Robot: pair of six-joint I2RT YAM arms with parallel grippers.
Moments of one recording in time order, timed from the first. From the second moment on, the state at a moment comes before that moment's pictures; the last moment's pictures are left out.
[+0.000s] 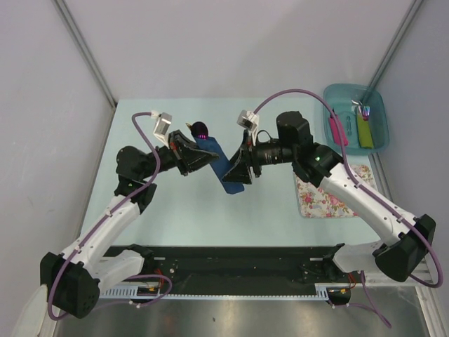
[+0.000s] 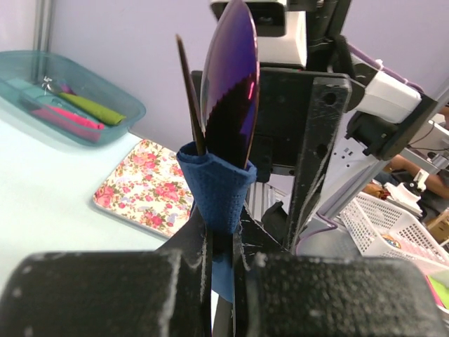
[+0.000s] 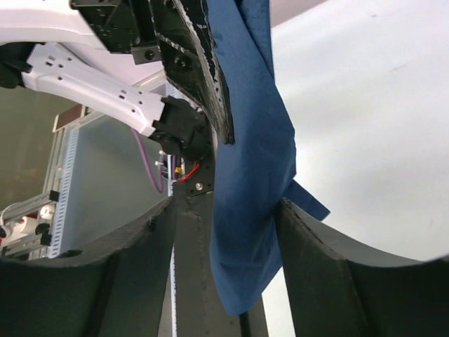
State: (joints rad) left arm -0.37 1.01 0.76 0.65 0.89 -0.79; right arm 0.71 1.31 1.33 -0.33 -0.80 0.20
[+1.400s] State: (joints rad) left arm -0.45 0.98 0.77 0.64 0.93 -0.80; right arm 0.77 1.31 1.29 -0.21 -0.88 0.33
